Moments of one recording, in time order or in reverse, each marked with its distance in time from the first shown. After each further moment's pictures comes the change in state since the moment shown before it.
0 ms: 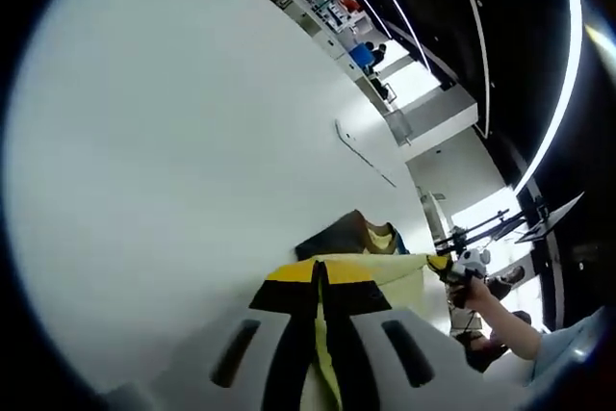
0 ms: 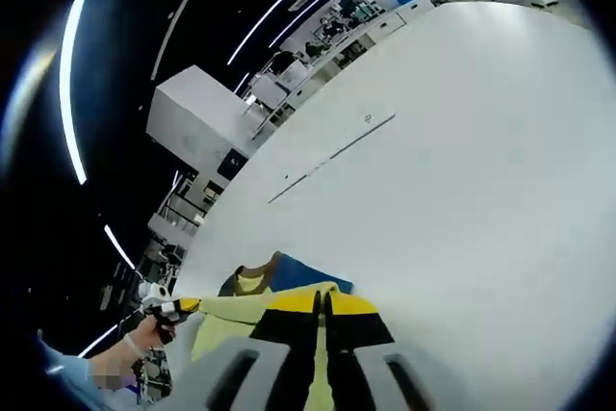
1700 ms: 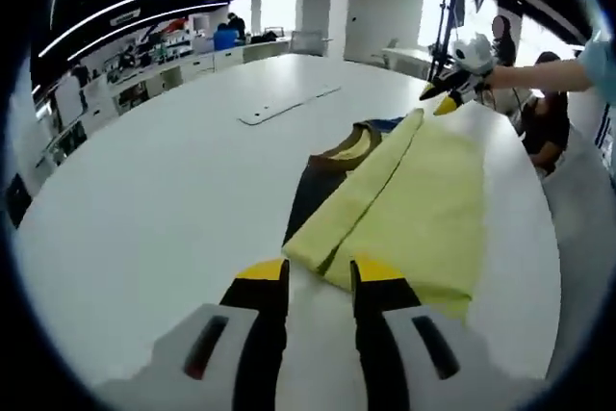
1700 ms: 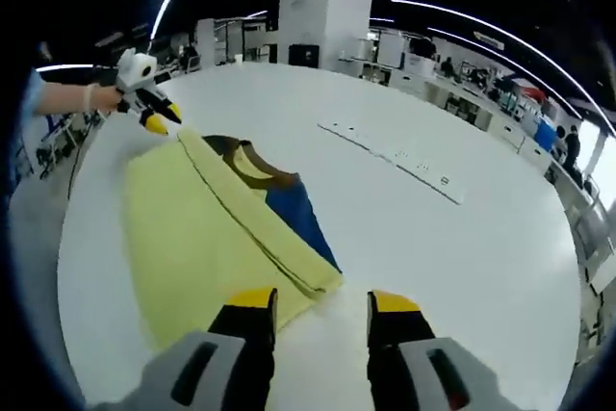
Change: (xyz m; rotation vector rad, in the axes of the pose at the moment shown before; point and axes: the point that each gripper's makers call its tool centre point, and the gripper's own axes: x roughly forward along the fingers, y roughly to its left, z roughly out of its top) left arm -0.012 -0.022 -0.015 1.169 0.242 0.069; right arm -0.014 0.006 -0.007 -1.096 0.268 -0.164
